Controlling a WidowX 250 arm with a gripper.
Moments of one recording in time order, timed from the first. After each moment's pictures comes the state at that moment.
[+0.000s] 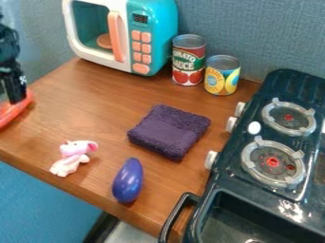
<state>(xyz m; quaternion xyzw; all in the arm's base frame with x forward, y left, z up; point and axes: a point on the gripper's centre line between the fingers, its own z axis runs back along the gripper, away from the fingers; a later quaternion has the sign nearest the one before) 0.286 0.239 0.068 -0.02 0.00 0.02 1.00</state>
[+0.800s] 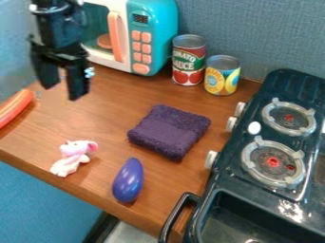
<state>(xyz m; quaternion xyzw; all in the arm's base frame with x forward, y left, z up) 0.282 0.082 0.126 -0.01 -0.02 -0.04 1.00</state>
